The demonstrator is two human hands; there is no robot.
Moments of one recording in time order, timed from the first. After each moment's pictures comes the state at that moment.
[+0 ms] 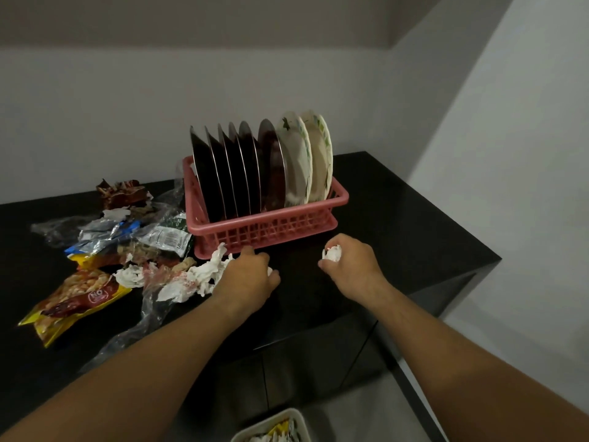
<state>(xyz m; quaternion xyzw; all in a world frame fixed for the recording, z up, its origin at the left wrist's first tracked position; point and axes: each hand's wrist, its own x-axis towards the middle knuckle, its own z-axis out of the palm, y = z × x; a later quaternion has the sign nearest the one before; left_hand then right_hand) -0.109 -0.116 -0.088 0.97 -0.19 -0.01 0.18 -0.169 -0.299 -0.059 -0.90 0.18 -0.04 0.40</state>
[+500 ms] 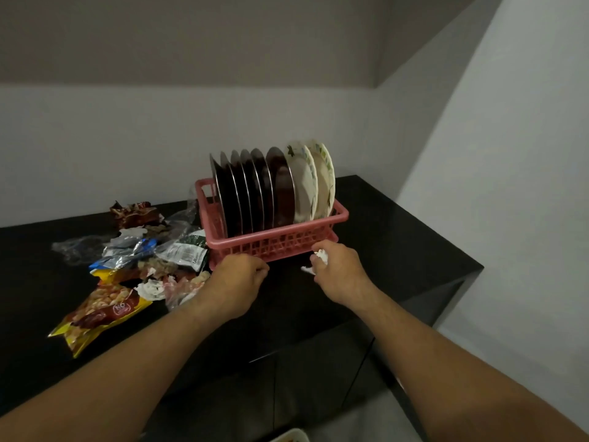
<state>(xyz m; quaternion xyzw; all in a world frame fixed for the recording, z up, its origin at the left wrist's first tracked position) -0.123 -0.054 -0.035 0.93 -0.24 -0.03 0.26 -0.182 -0.242 -0.027 -0.89 0.16 -0.07 0.42</state>
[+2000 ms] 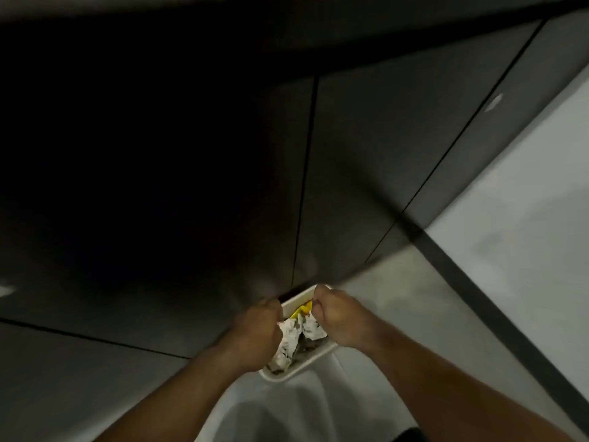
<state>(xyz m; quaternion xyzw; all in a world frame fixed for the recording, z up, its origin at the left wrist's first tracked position) -0.211 0.003 -0.548 0.90 -0.27 -0.29 0.16 -0.274 -0.176 -0.560 -0.92 0.15 0.19 0.29</state>
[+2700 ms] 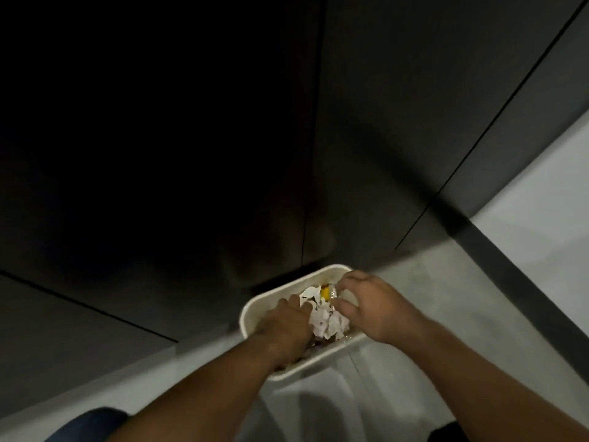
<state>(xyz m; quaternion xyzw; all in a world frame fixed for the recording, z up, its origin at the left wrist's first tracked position) -0.229 -0.043 -0.739 0.90 -0.33 -0.30 0.01 -0.284 -0.219 -0.682 -0.96 0.06 0.13 0.22</state>
